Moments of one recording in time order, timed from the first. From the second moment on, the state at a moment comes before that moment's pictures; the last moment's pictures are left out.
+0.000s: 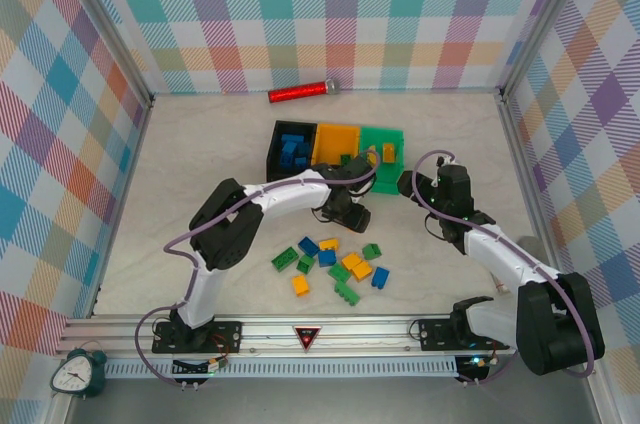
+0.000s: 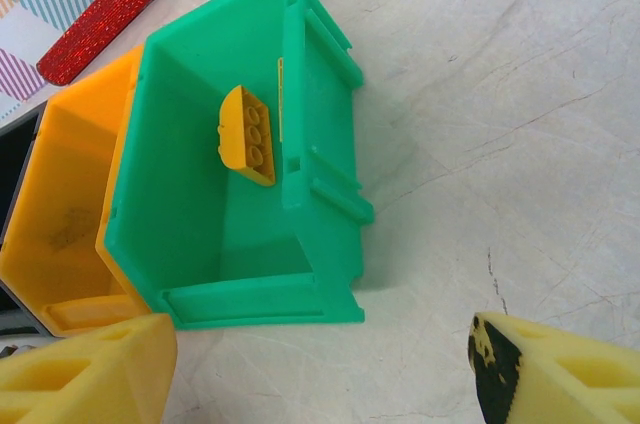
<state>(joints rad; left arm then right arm) -0.87 2.09 1.58 -0.77 0.05 -0.36 0.24 1.16 0.53 0.06 -0.05 0.63</state>
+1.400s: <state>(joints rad) -0.83 2.19 2.01 -0.72 -0.09 -0.39 0.24 1.17 0.53 0.09 -0.06 0.63</state>
